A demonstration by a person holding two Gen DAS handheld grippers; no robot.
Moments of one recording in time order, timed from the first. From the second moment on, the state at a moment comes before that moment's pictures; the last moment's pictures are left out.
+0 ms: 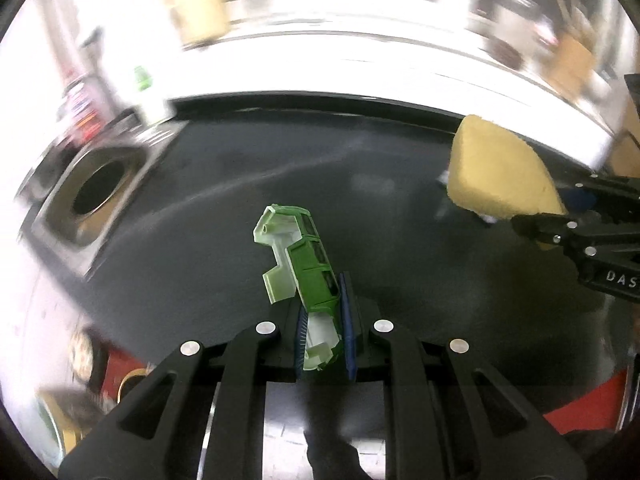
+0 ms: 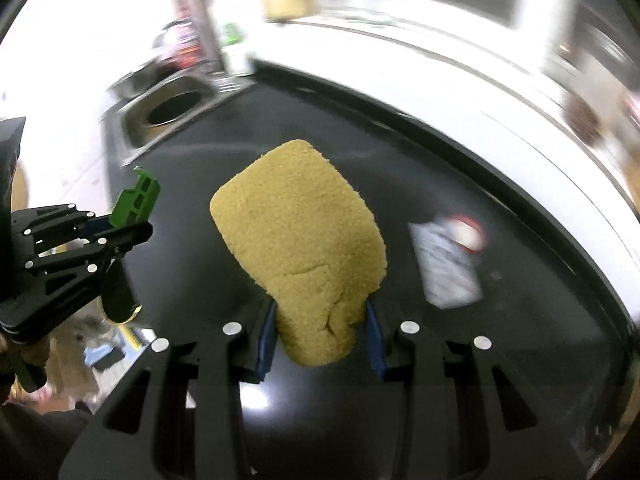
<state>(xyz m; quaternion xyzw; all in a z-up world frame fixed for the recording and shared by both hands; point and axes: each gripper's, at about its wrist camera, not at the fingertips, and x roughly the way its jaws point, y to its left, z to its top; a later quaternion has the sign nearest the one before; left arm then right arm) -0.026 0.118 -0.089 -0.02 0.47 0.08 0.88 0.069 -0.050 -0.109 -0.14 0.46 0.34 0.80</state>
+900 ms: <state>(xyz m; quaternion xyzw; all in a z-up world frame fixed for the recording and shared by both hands) -0.311 0.430 -0.238 -0.28 0.47 0.34 0.77 -0.146 0.437 -0.253 -0.29 0.54 0.57 0.54</state>
